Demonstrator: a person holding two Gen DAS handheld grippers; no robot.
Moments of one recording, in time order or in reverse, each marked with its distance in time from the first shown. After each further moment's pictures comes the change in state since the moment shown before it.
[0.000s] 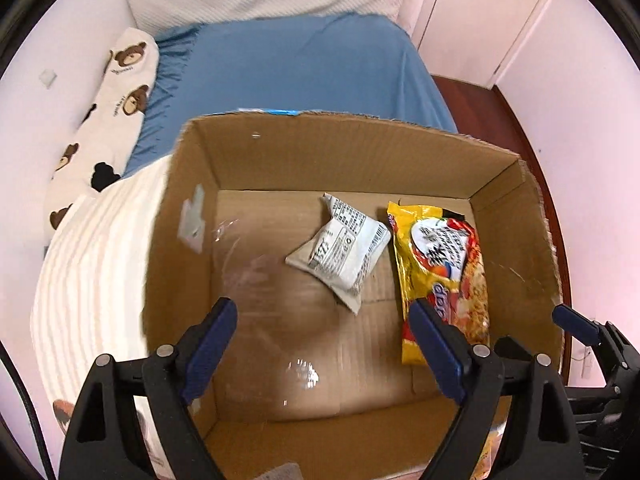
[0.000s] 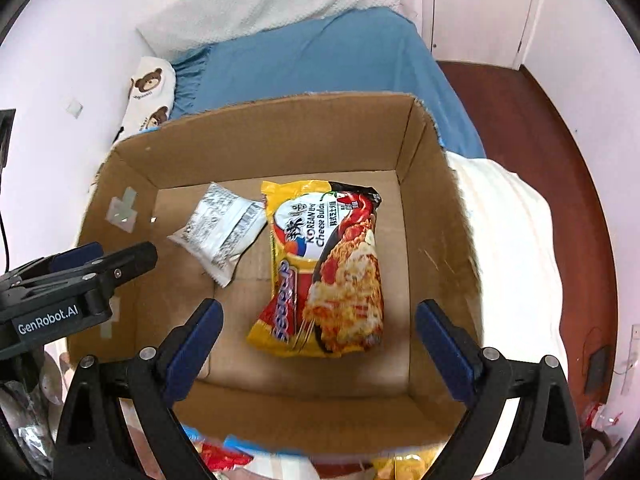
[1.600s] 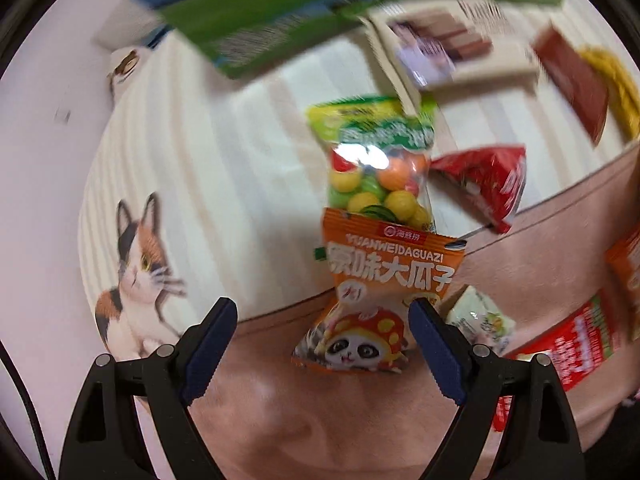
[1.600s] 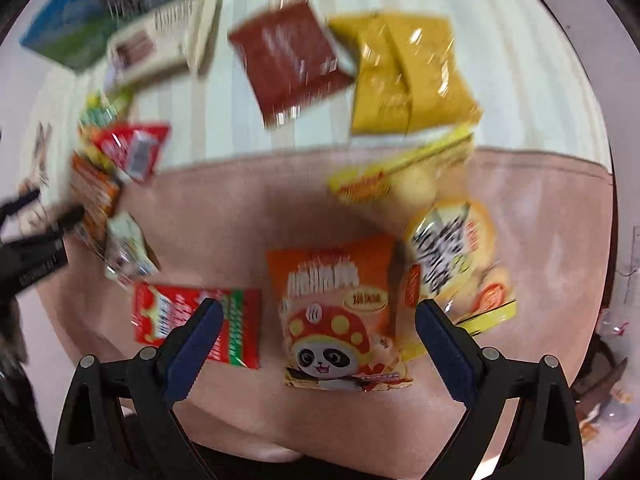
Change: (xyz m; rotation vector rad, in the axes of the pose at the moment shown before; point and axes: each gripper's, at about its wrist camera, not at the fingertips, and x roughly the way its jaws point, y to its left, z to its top) left arm 0.060 0.022 -0.271 0.417 0.242 0.367; right arm 0.036 -0.025 -0.318 0.041 0.414 -0.048
